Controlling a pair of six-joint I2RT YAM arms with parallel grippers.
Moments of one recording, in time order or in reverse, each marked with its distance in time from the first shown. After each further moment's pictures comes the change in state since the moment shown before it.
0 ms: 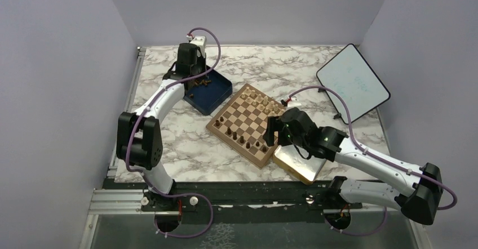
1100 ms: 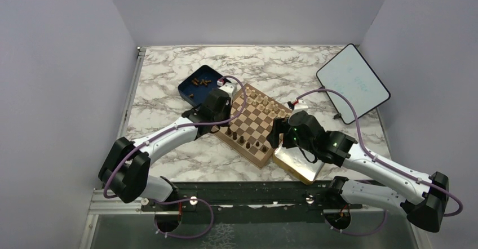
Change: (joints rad) left arm -0.420 -0.330 -0.469 -0.052 -0.116 -0.161; right arm 0.000 -0.108 -0.045 -0.011 0.003 0.013
